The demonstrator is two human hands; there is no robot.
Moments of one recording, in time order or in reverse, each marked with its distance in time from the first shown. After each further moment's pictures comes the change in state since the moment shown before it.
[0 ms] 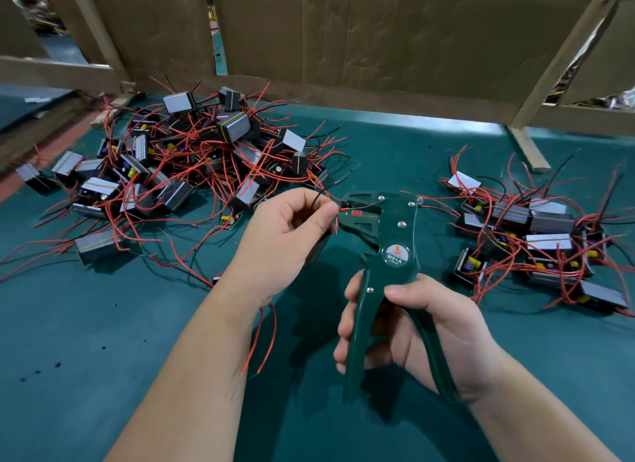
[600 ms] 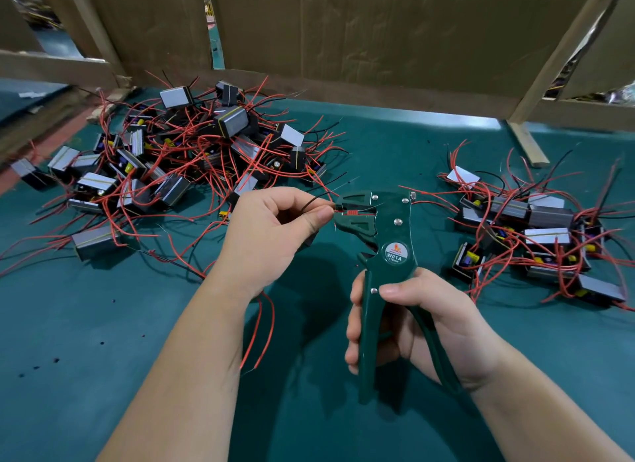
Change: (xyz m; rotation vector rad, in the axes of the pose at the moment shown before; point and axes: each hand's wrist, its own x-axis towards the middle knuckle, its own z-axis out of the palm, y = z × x) left_hand 0.002 -0.002 -0.009 0.082 0.080 0.040; right_hand -0.001 0.000 -0.004 -0.116 0.066 0.022
